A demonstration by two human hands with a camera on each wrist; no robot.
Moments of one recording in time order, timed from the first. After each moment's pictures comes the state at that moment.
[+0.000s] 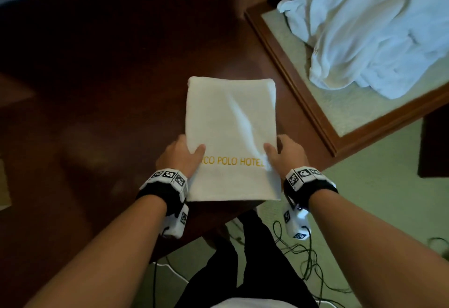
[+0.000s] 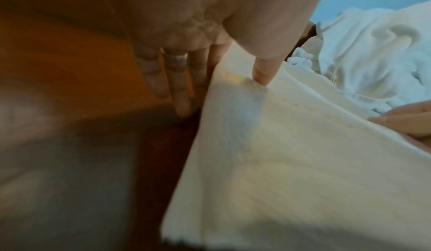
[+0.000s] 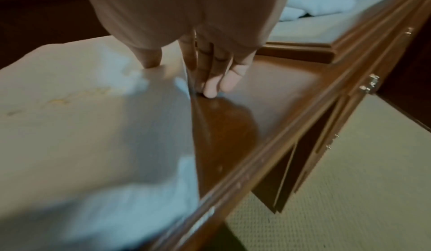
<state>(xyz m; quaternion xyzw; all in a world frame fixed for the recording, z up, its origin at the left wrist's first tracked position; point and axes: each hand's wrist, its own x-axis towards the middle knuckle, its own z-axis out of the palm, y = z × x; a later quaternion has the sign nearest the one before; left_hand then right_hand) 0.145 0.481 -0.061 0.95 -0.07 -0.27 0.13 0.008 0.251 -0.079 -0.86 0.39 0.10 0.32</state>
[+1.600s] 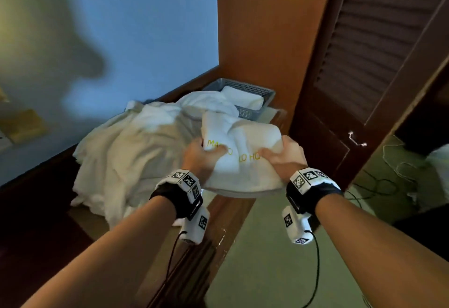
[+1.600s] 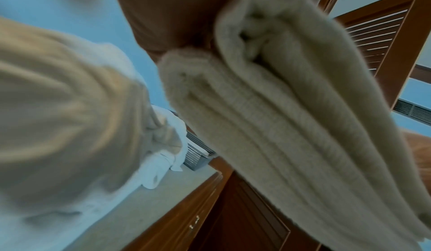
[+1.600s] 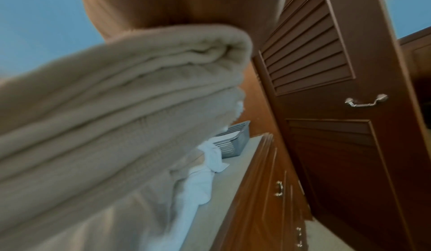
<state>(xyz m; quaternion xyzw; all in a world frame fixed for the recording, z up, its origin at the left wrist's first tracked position) -0.073 -0.121 0.199 0.75 -0.34 -0.23 0.52 -0.273 -0.220 0.215 -0.72 0.55 -0.26 0.33</state>
